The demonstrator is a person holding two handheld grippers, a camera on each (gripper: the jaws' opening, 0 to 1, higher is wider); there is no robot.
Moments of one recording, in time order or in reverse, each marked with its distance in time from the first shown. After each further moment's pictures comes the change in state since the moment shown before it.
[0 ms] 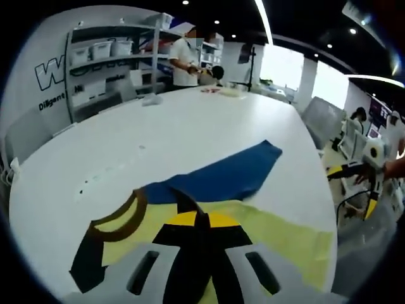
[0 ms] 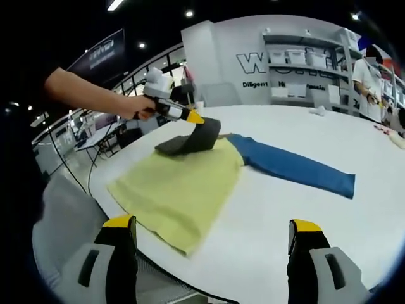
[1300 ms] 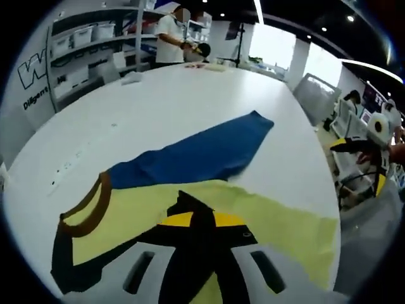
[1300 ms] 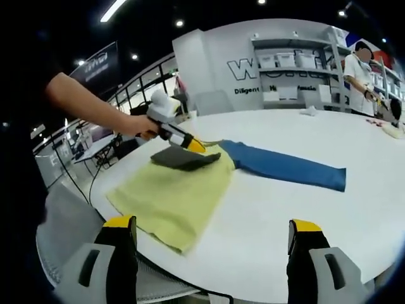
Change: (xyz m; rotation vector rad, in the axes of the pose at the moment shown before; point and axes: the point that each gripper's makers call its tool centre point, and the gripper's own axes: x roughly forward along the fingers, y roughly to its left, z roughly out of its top) left arm 0.044 -0.023 -0.036 0.060 0.137 -0.073; right arm -0.014 -0.012 0.000 0.056 -0.064 -0.024
